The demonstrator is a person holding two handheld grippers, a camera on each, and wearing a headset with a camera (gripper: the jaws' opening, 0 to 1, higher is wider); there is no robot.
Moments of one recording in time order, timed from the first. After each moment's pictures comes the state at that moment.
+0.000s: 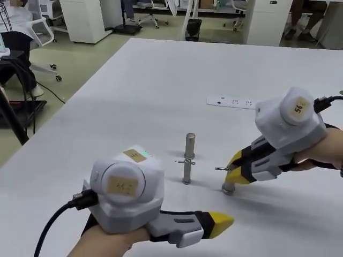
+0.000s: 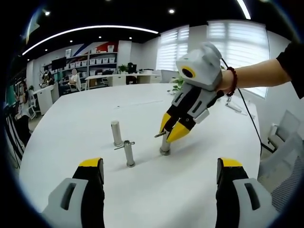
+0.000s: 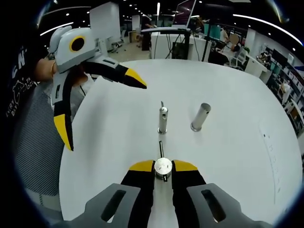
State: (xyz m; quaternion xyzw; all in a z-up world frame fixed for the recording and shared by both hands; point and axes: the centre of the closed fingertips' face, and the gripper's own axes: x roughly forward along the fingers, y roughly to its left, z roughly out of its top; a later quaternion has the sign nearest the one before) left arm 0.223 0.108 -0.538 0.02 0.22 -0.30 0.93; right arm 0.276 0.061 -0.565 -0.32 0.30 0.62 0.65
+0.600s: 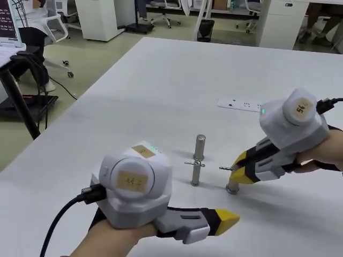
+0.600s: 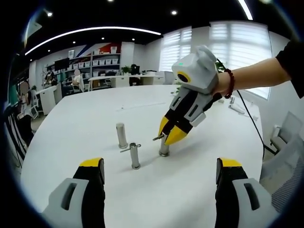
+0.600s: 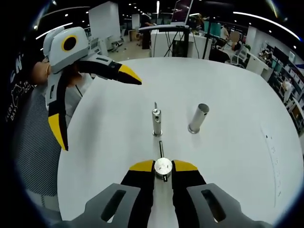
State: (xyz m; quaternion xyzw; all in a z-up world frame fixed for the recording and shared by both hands) left arm 0.228 0.114 -0.535 0.01 0.22 -0.29 0.93; right arm 0.285 0.066 -0.571 -0.32 0.31 0.62 0.65
